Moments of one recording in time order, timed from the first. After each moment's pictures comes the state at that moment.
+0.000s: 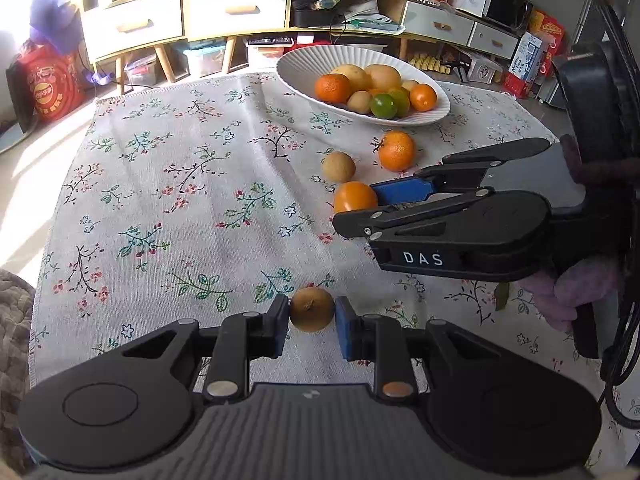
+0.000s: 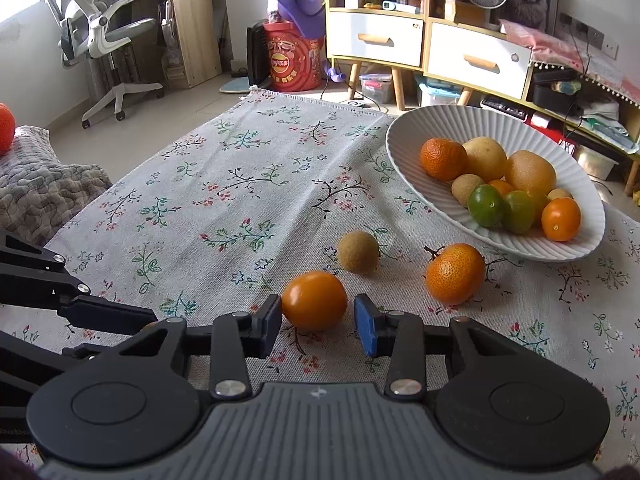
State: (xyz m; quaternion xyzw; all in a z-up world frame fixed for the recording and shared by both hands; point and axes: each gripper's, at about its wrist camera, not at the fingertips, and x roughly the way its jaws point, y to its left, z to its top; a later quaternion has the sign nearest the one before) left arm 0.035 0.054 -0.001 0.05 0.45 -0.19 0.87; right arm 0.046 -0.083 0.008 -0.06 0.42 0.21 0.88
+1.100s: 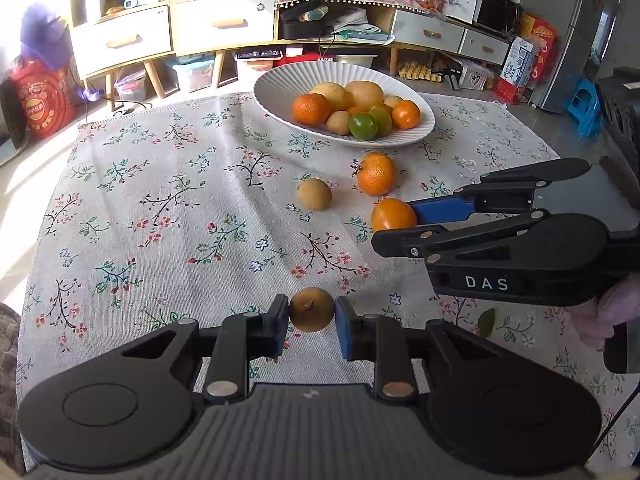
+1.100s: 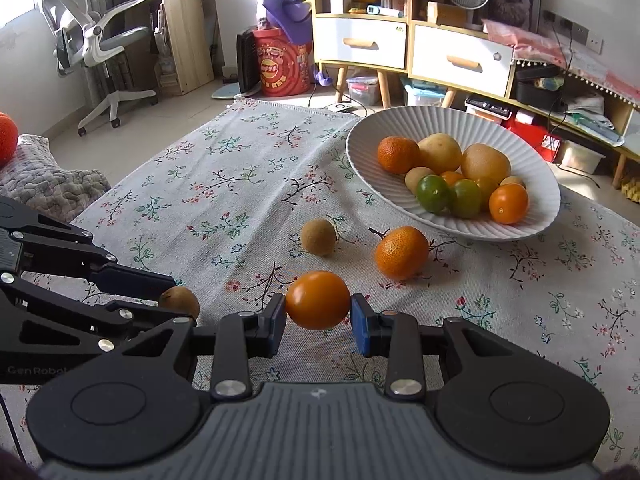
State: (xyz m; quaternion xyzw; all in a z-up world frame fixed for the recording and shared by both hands) left arm 0.042 0.034 0.004 0.05 0.43 -0.20 0.88; right arm 0.035 -0.115 0.020 -0.05 0.42 0.19 0.88
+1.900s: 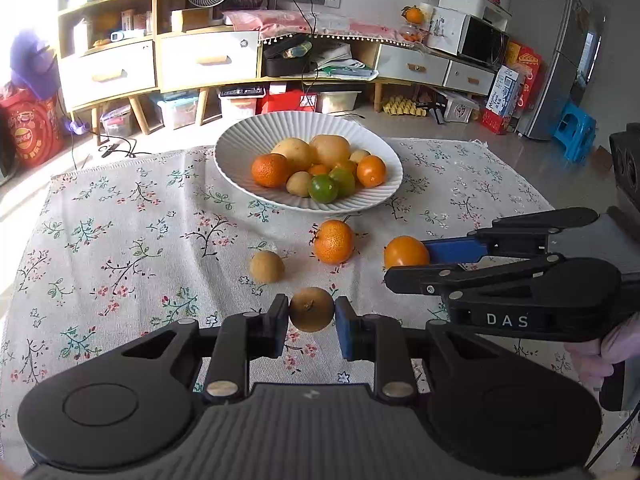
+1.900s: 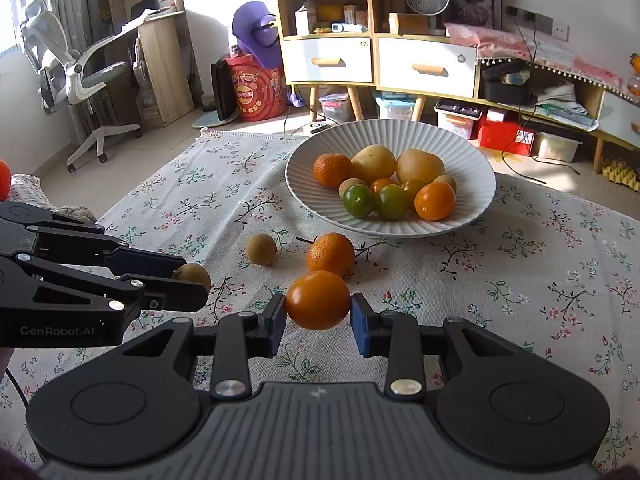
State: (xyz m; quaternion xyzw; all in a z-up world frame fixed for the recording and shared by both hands) left arm 0.056 -0.001 0.023 0.03 0.38 -0.22 0.90; right arm 0.031 -0.161 0.031 -0.01 0.40 0.17 0.90
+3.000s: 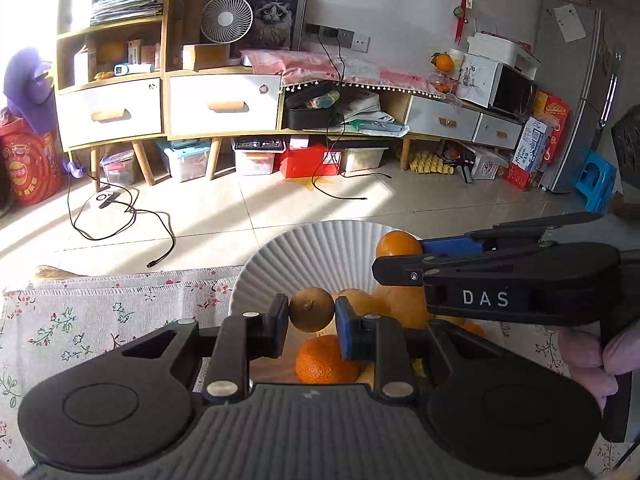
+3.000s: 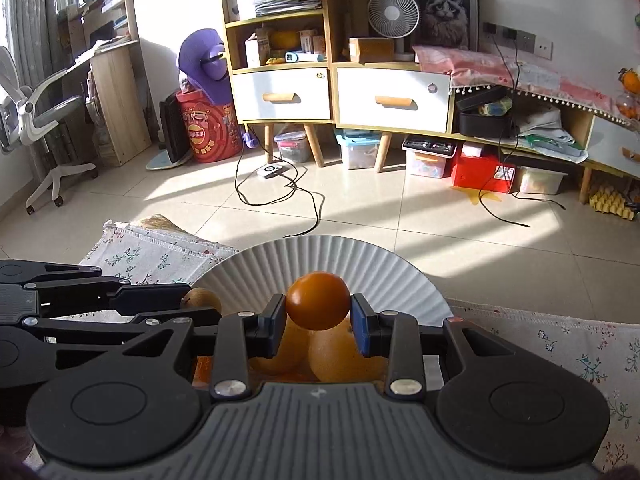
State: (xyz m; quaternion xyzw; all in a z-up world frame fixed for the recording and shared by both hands) left arm 0.190 -0.021 0.022 0.00 0.32 -0.20 0.93; right arm 0.171 -0.180 0.030 0.00 0.37 0.13 0.92
